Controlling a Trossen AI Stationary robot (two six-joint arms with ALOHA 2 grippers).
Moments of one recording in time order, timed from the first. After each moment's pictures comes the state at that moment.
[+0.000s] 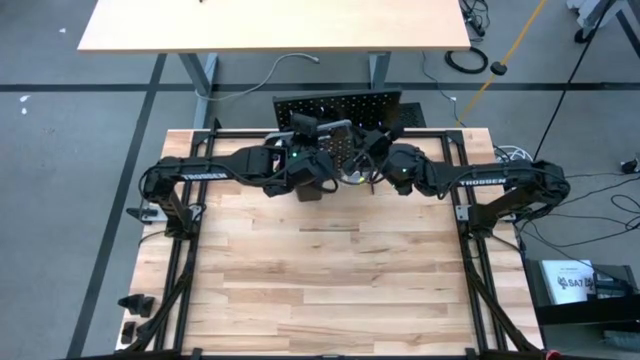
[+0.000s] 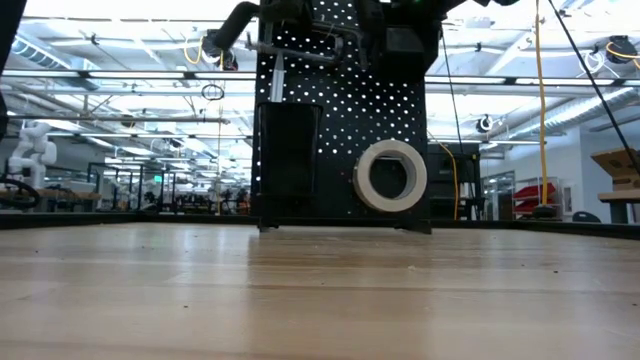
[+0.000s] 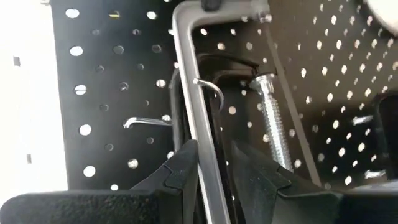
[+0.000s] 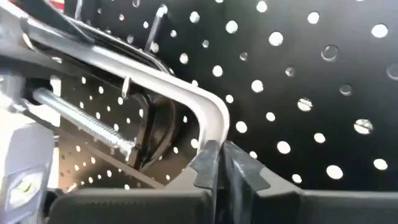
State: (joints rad) left arm 0.00 1.78 1.91 -0.93 -1.02 0.80; right arm -0.13 1.39 1.02 0.34 0.80 -0.17
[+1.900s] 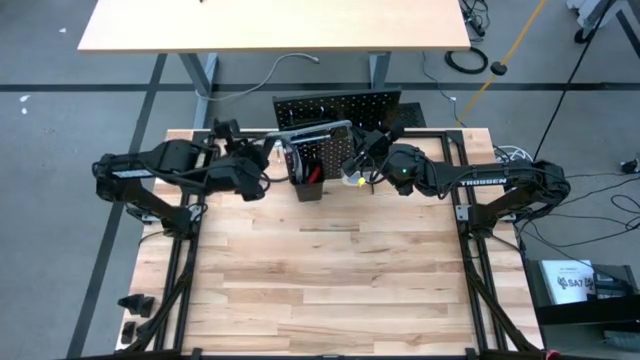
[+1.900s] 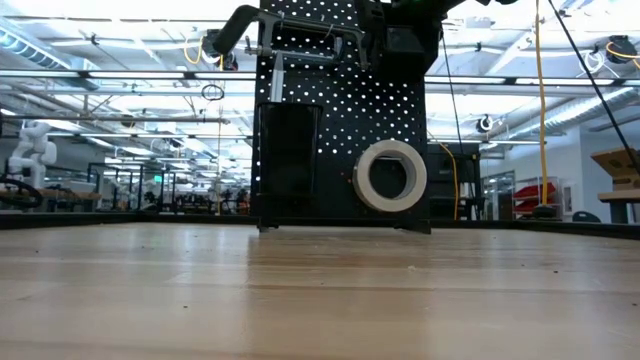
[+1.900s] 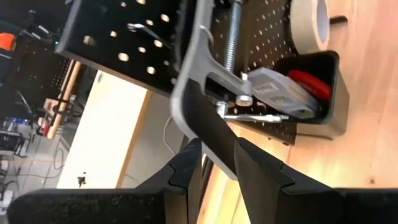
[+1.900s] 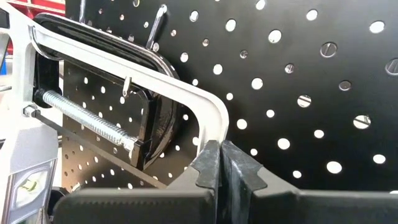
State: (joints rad) left arm -0.12 1.41 1.81 -1.42 -0.81 -0.02; right arm -0.13 1.38 1.02 0.32 0.81 -0.14
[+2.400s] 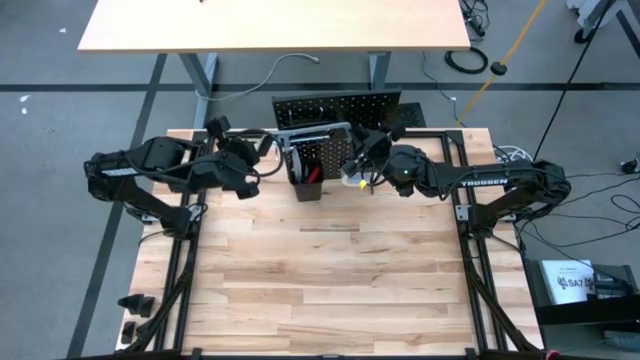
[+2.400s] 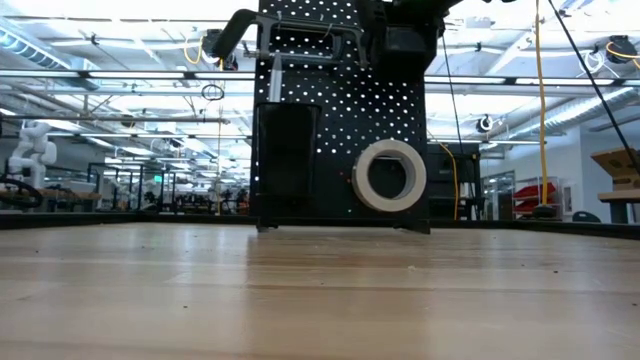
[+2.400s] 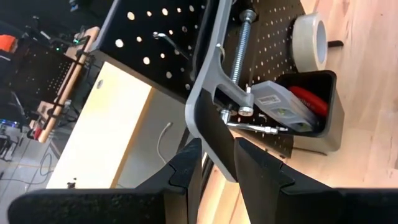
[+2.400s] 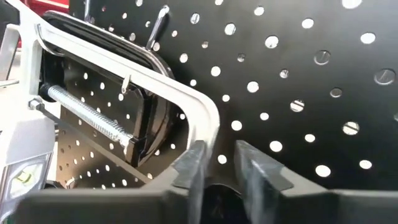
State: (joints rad) left arm -0.13 1.35 1.79 -1.38 -0.81 -0.02; right arm -0.11 1.38 1.02 0.32 0.82 -0.20
